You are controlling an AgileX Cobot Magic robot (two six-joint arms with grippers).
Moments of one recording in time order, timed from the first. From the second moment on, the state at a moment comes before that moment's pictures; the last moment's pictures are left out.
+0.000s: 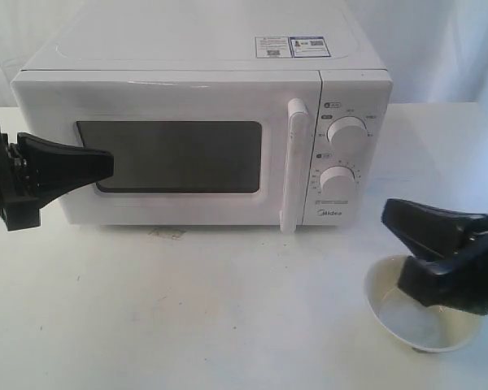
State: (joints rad) left arm -0.07 1.18 -0.59 -1.64 0.95 1.83; right arm 0.59 0.71 -0.29 0.68 -0.17 -0.27
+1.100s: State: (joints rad) left arm -0.07 1.18 -0.59 -1.64 0.95 1.83; right arm 0.15 0.01 -0.01 0.68 -0.09 -0.22
